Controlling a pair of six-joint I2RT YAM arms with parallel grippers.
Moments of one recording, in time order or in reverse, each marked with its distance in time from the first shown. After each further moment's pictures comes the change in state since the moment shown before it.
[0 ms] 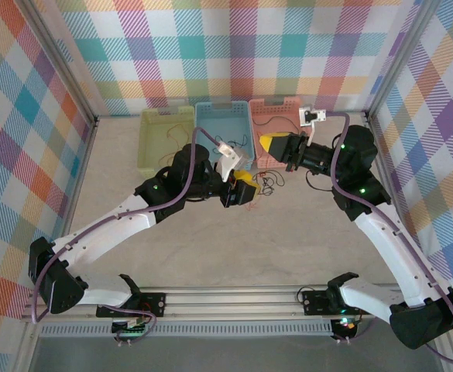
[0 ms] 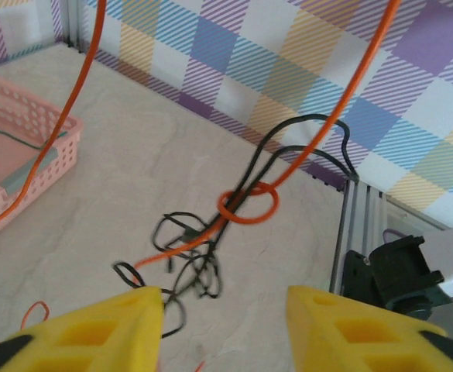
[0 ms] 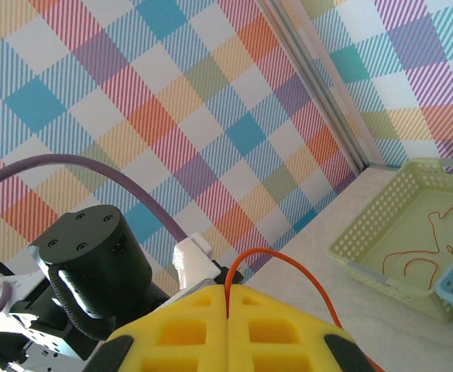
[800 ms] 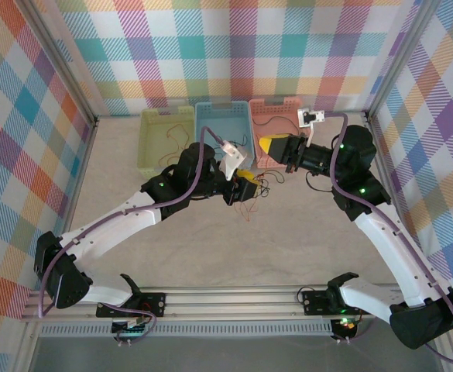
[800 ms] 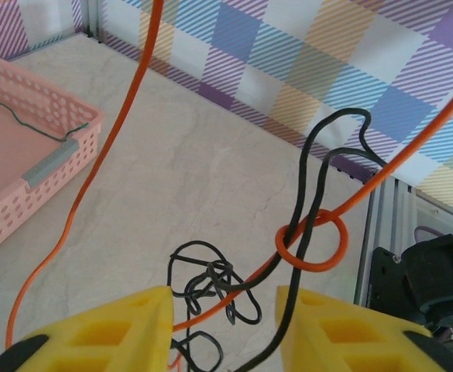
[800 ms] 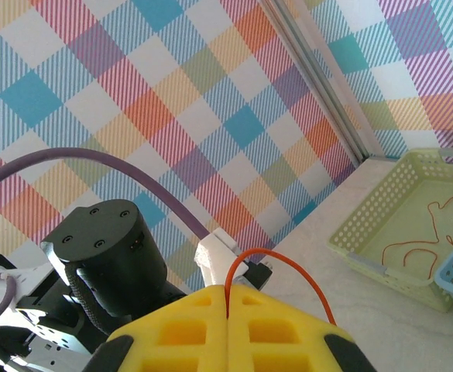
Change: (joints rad) left arm 0.000 0.047 0.018 -0.007 -0.044 0.035; right arm 0.001 0.000 0.000 -0.028 -0.006 -0.008
